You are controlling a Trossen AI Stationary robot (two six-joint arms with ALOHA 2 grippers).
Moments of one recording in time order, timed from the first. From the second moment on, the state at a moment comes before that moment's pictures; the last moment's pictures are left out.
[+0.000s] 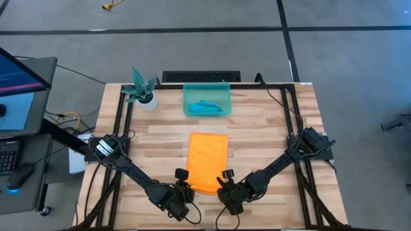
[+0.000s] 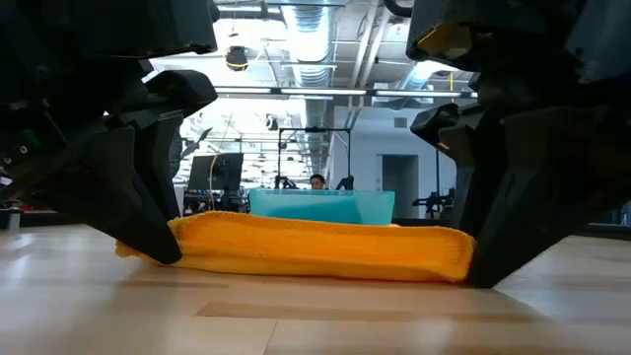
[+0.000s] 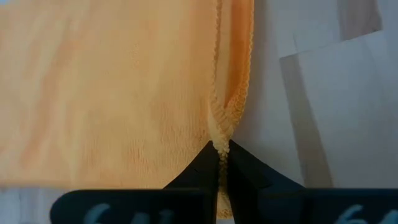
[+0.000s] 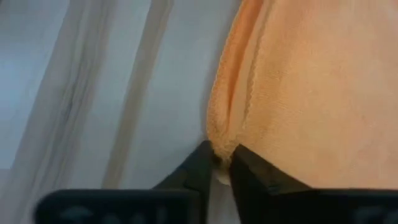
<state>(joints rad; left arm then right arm) -0.68 2.03 1.26 -0.57 -0.58 -0.39 0.60 2.01 1.21 -0.35 0.27 0.26</state>
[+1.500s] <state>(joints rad) -0.82 2.03 1.57 -1.16 -0.88 -0.69 0.73 2.02 1.54 -0.67 0.51 0.31</state>
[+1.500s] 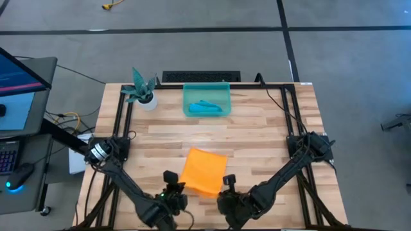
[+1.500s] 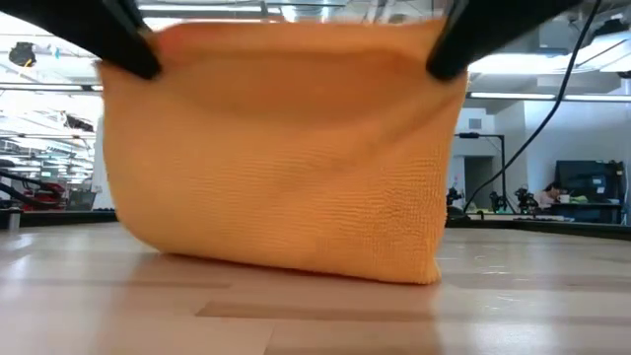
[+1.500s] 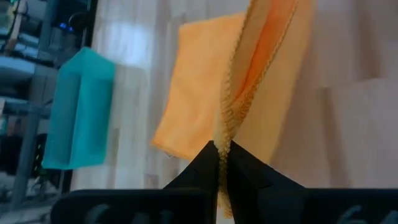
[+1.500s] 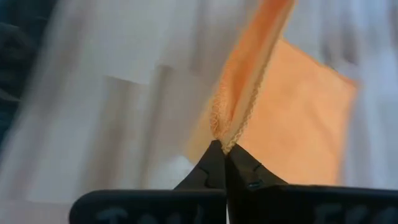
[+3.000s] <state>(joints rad) -0.49 2.04 1.40 -0.98 -0.82 -0.62 0.53 2.02 1.37 -0.83 0.60 0.68</state>
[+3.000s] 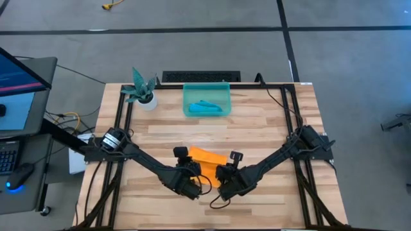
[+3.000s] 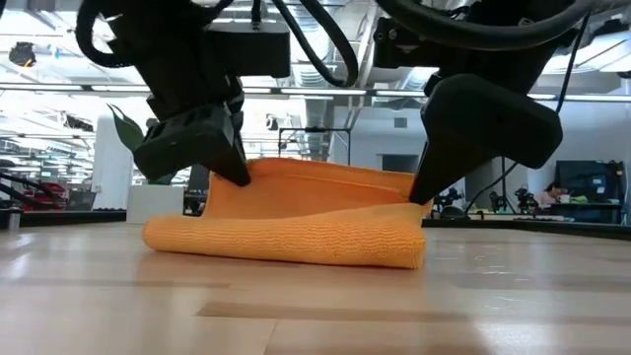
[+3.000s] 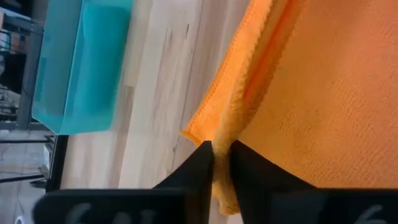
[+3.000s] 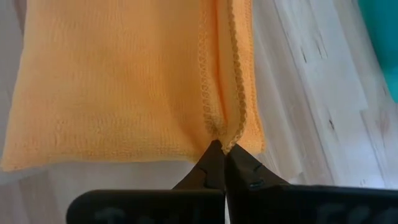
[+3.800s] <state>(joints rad) -0.53 2.04 1.41 -1.05 -0.71 -0.62 0.48 2.02 1.37 -0.82 0.60 0.69</state>
